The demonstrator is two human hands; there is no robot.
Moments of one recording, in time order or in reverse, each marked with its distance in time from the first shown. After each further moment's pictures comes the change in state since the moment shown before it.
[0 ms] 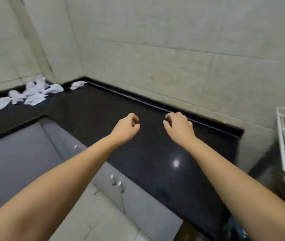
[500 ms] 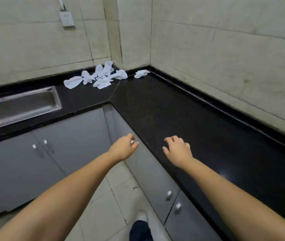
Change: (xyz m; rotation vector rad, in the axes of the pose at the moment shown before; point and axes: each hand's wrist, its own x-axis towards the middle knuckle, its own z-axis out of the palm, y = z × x) left_hand 0.006 -0.299 -0.116 0.223 0.003 -0.386; right_hand 0.066 -0.210 0.238 -0.158 -0.447 -0.333
